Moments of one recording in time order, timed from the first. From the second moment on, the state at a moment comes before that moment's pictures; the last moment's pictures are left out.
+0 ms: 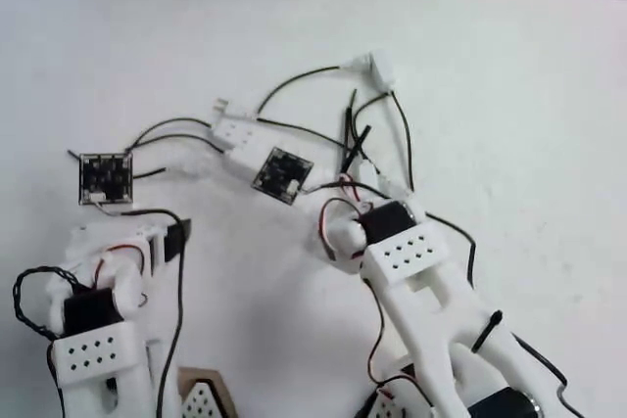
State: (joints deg) left arm -22.2 -73.5 80.0 52.4 -13.5; right arm -28.2 -29.6 48.8 60.0 38.8
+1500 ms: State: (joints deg) left arm -22.2 -73.5 80.8 52.3 -13.5; right arm -36.5 -36.4 59.9 51.3 -16.2
